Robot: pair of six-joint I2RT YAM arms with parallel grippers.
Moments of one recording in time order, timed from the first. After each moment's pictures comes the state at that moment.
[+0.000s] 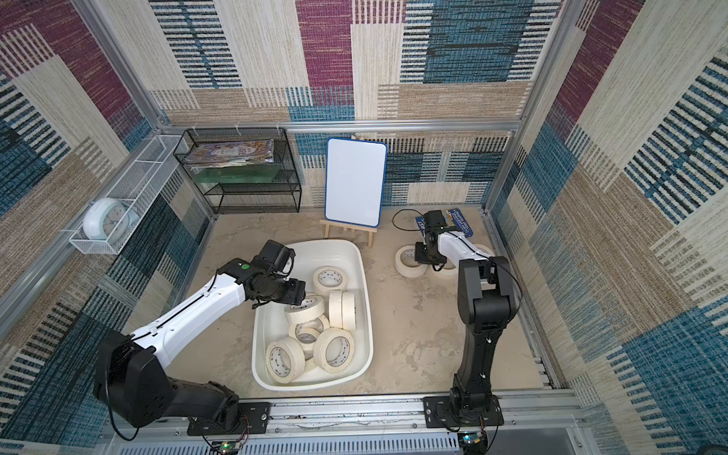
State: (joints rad) left arm -0.45 1.43 1.14 -0.89 0.00 -0.28; right arm 0.11 1.99 1.46 -0.64 0.00 0.18
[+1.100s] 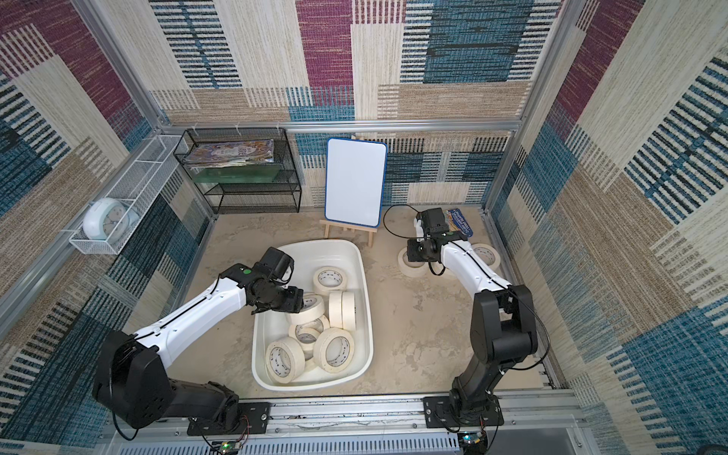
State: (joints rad) left arm -0.44 1.42 1.06 -0.90 0.03 -0.32; right arm 0.21 1.68 1.31 -0.59 -0.09 0.14
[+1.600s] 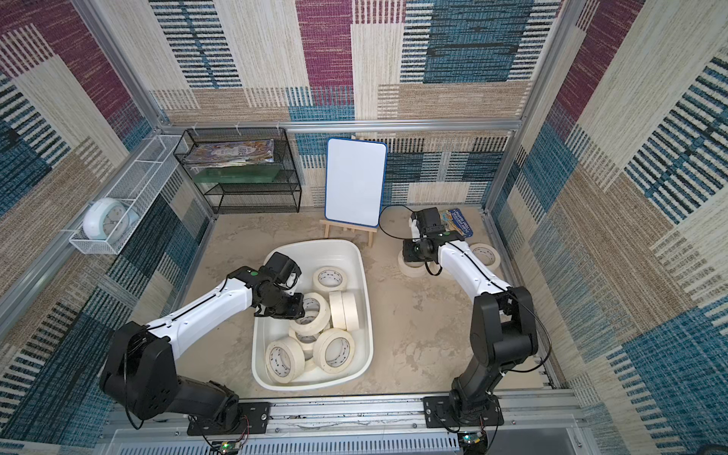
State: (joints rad) left arm -0.45 1.47 1.03 -0.88 0.18 -0.33; right arm 0.25 1.66 1.32 -0.61 -0.08 0.14
